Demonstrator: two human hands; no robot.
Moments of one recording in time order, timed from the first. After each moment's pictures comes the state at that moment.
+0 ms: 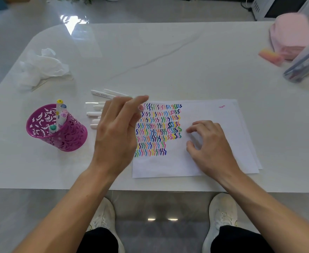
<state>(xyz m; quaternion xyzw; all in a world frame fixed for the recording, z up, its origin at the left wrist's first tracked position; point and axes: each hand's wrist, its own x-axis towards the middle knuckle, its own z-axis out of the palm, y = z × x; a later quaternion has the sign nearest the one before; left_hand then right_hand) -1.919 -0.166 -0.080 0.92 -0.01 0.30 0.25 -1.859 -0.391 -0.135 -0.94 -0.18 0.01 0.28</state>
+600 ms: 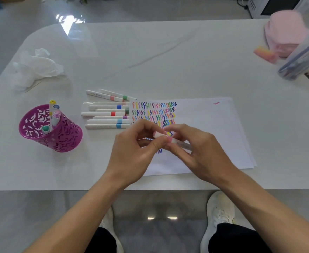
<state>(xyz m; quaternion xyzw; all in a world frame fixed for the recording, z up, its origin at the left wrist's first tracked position) -1.932 -0.205 -0.085 0.77 0.08 0.07 0.62 -1.872 -0.386 -0.112 -0.86 -0.33 0.00 0.39</state>
